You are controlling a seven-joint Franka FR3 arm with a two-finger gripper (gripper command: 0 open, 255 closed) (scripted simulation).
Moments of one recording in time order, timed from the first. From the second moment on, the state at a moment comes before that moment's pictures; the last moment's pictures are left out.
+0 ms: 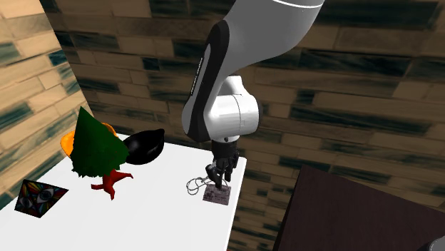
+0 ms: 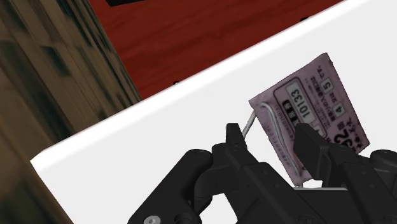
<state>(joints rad) -0.13 0.58 -0.13 -2.26 0.54 2.64 -0.54</state>
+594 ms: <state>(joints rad) -0.13 0.57 -0.14 -2.26 0.53 2.63 -0.54</state>
